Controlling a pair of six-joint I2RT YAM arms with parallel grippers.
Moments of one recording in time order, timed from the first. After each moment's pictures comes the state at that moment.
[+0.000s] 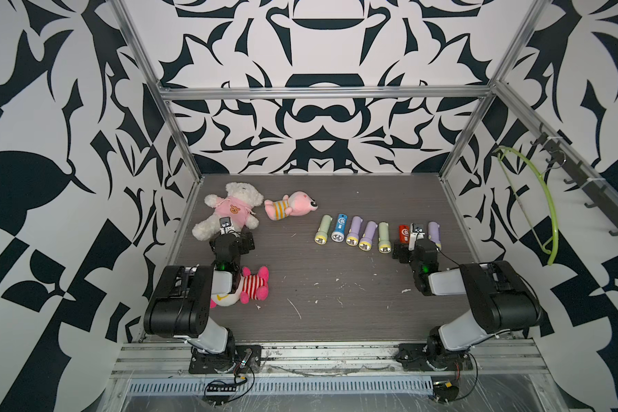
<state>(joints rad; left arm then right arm) -0.05 1.55 0.37 0.82 -0.21 -0.10 0.08 1.57 0.32 0.73 0.18 0.01</state>
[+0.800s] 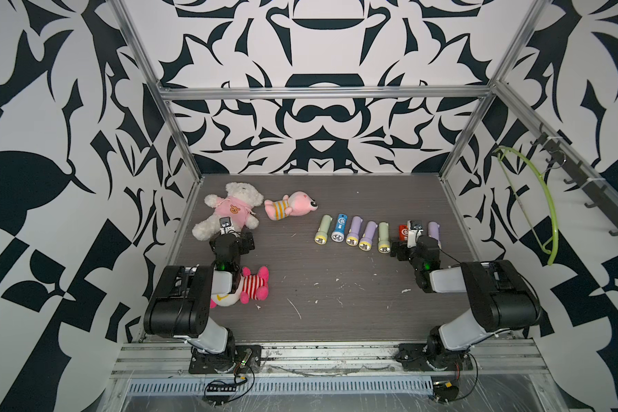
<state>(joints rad) -0.05 1.55 0.37 0.82 -0.20 -0.10 0.04 1.56 0.35 0.73 0.04 0.01</state>
